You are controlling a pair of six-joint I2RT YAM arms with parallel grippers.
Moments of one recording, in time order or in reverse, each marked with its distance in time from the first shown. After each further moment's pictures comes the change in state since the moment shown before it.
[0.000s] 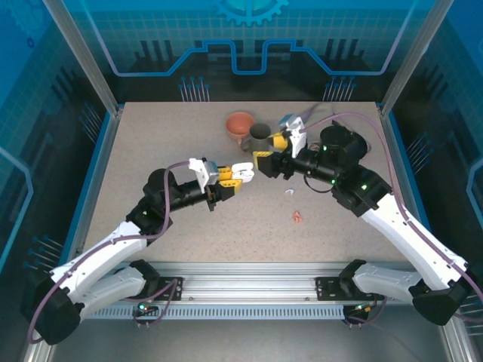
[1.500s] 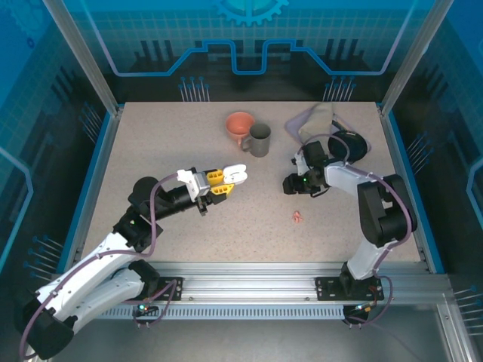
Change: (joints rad) left arm -0.006 -0.148 -0.011 -0.072 -0.008 0.159; right arm -0.368 0.638 -0.230 -0.111 0.060 0.061
